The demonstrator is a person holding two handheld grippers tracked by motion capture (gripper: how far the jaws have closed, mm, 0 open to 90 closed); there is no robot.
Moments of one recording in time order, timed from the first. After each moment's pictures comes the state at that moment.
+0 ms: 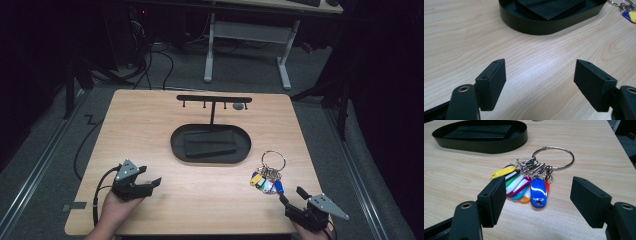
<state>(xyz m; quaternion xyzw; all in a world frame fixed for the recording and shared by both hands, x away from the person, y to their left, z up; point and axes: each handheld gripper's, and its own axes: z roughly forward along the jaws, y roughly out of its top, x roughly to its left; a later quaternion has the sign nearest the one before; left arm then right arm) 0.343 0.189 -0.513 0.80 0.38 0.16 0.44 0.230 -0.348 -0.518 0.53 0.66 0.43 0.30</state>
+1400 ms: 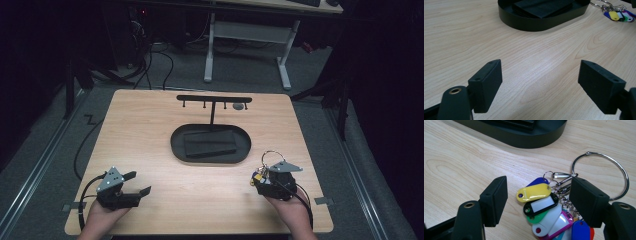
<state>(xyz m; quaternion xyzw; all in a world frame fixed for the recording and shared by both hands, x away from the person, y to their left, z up) 0.321 0.219 -0.512 0.79 0.35 0.15 0.48 0.314 -0.275 -0.480 0.51 0.78 0.30 0.22</state>
